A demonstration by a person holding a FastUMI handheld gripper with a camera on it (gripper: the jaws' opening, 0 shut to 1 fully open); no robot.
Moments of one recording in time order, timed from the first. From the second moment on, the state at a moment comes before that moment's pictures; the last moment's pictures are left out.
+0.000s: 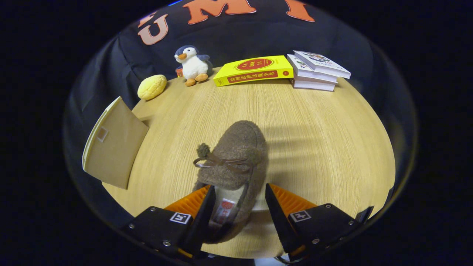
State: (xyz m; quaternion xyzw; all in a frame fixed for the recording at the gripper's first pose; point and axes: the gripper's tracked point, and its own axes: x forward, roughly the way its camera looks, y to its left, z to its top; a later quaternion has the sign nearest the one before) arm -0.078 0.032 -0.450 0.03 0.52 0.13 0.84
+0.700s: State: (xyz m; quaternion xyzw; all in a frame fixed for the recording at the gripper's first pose) arm -0.054 0.030 -0.462 0.04 0.49 0.09 0.87
